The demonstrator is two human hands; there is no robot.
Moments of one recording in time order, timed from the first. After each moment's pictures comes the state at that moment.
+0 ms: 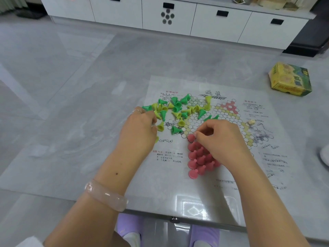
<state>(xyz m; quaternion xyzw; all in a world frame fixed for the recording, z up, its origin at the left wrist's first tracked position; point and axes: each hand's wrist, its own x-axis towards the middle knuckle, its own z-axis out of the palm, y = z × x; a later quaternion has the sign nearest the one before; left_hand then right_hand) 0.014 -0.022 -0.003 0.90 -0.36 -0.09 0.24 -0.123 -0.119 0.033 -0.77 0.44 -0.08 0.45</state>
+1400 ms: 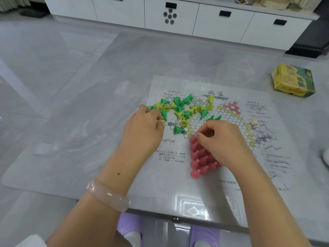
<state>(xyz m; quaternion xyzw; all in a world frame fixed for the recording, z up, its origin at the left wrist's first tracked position) 0.011 -0.022 -0.003 0.89 -0.35 -0.08 0.27 -0.121 -0.118 0.032 -0.77 0.44 -0.07 0.46</state>
